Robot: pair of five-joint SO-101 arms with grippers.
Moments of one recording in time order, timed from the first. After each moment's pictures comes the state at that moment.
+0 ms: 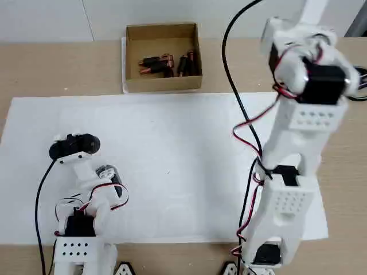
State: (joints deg) left arm -4.3 -75.4 87.9 45.8 22.1; right arm 1.0 28.4 -94.2 96.7 -7.1
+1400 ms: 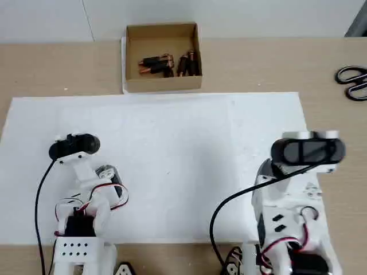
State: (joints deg) left arm -4.3 -75.4 87.9 45.8 22.1; right arm 1.8 -89.0 49.9 80.4 -2.9
